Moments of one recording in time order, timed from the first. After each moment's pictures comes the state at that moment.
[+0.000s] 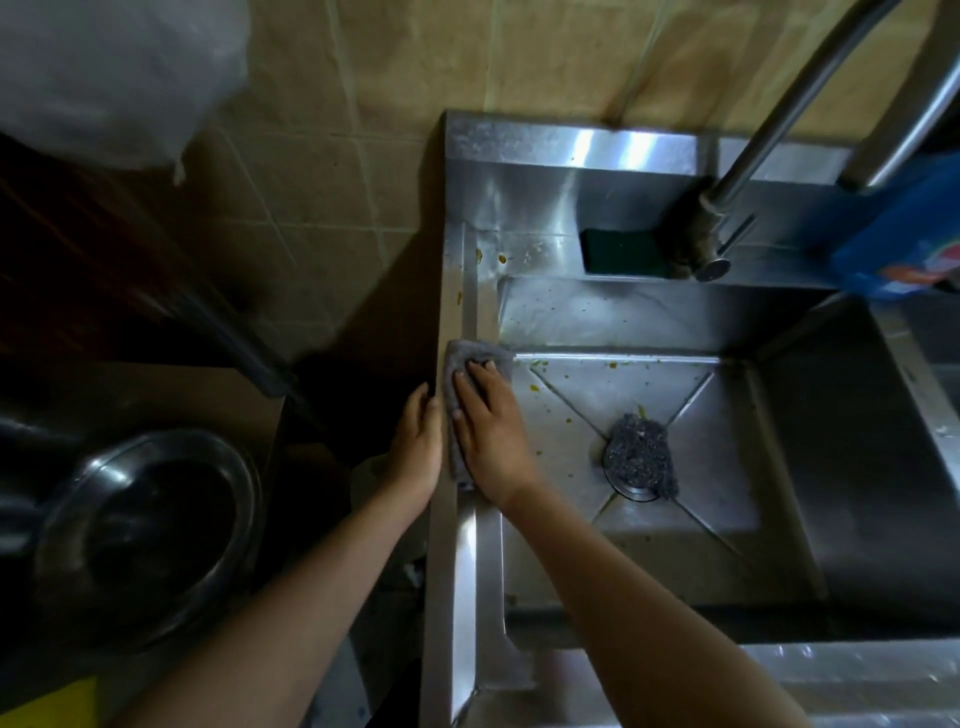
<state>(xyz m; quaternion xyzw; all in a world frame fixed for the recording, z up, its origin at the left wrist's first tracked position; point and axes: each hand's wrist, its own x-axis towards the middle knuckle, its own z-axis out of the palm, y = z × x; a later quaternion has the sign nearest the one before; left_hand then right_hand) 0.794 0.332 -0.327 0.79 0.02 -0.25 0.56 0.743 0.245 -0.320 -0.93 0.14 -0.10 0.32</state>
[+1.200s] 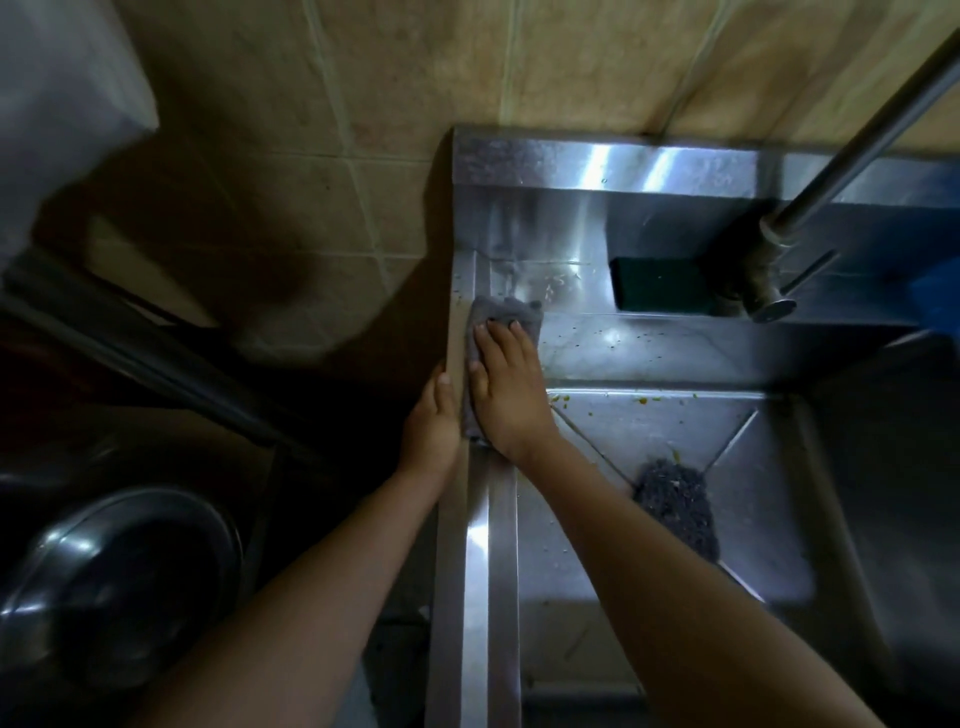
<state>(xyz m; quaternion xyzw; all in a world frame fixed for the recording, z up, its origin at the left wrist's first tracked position) 0.870 0.276 -0.342 0.80 0.01 -0.22 0.55 0.848 0.179 -0.337 -0.94 0.15 -0.09 0.28</state>
